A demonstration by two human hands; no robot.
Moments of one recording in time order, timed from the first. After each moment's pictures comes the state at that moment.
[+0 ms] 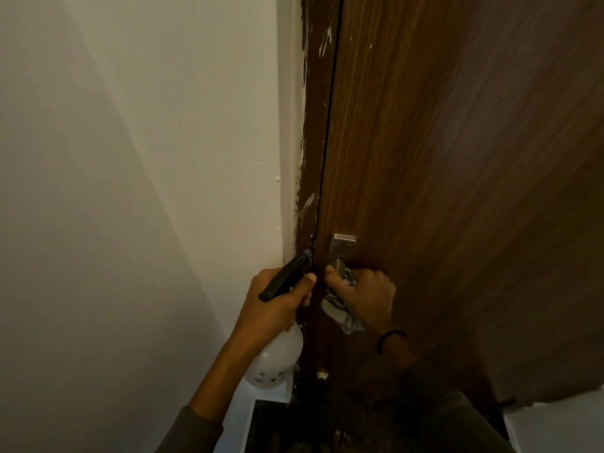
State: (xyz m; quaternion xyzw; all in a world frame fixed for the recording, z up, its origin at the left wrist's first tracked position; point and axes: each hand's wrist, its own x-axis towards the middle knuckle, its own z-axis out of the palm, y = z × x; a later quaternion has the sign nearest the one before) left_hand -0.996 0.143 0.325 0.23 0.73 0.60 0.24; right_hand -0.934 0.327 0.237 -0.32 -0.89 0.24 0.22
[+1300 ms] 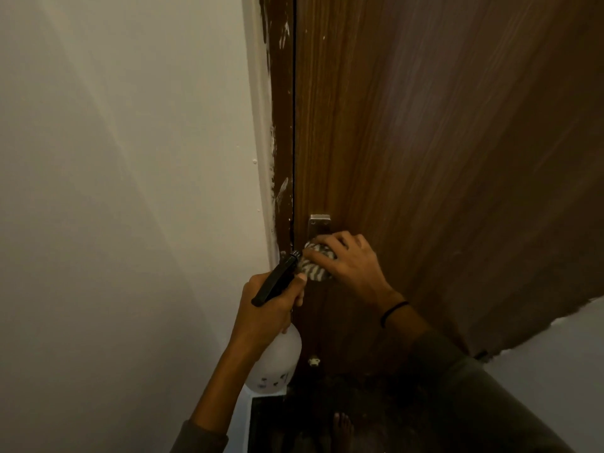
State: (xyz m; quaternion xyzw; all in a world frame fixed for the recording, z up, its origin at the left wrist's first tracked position) left_hand -0.973 0.123 0.309 0.27 0.70 0.61 0.27; right_hand -0.908 0.336 0.251 -0.02 -0.95 -0.12 0.27
